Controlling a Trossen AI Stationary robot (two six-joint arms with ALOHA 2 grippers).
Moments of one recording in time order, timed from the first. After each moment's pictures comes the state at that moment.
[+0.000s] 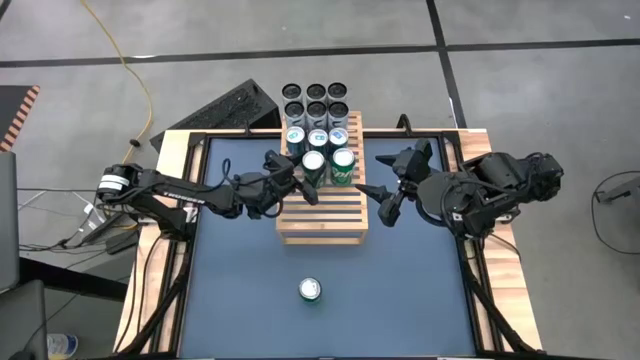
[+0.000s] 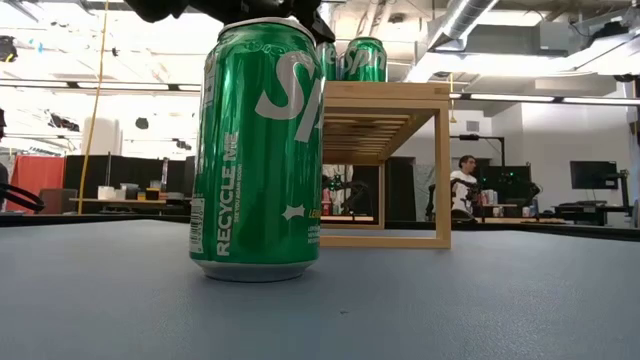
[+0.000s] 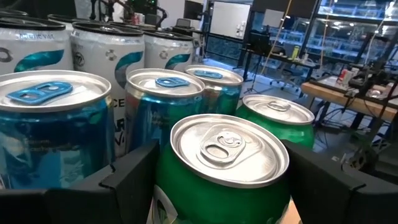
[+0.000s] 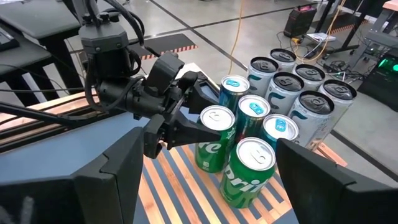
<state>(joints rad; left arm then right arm) 0.00 1.46 0.88 0.70 -0.76 -0.10 0.37 1.48 1.97 -1.10 0.83 0.46</state>
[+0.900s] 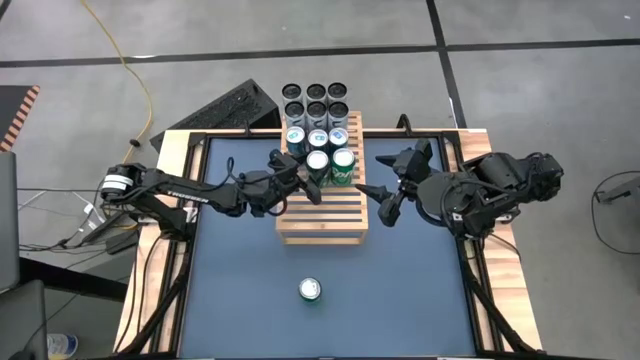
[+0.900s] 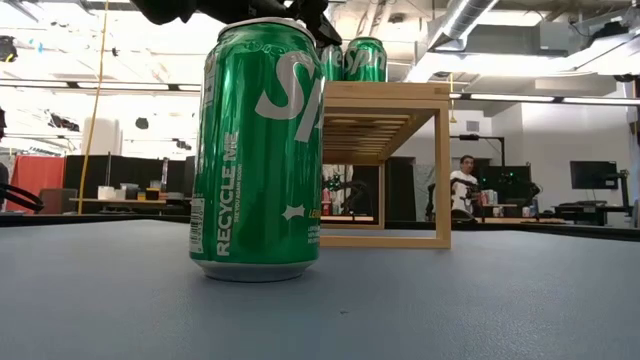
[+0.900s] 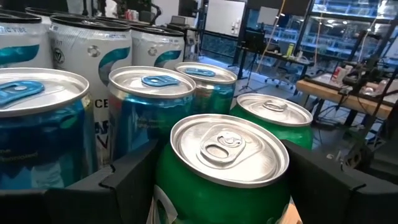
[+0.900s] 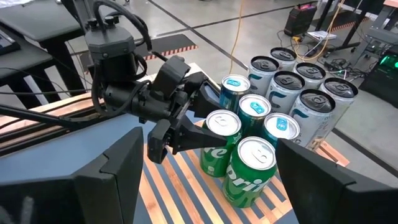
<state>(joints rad) 0.02 1.49 0.90 0.68 -0.72 -0.13 0.37 1.48 1.97 -1.10 0.83 0.47</state>
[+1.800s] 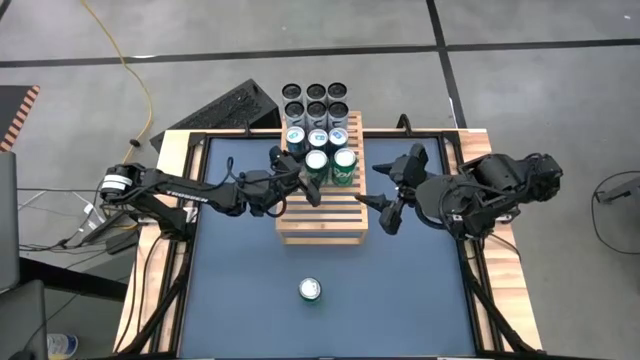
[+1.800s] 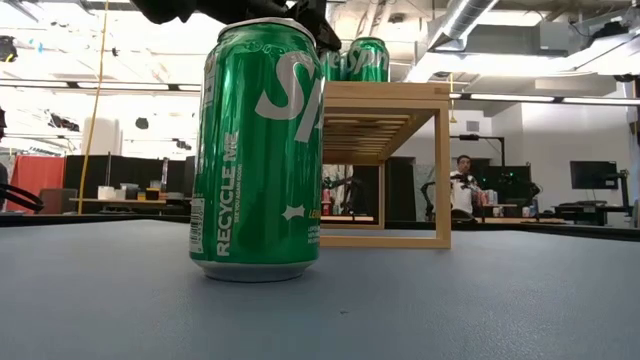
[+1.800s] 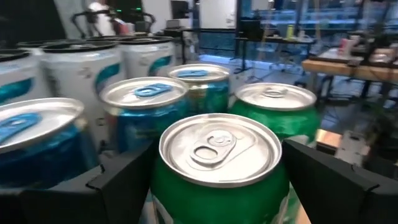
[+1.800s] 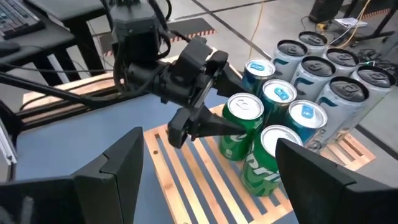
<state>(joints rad) 0.02 1.49 0.90 0.66 -0.72 0.05 0.37 1.49 1.98 -1.12 0.73 0.47</state>
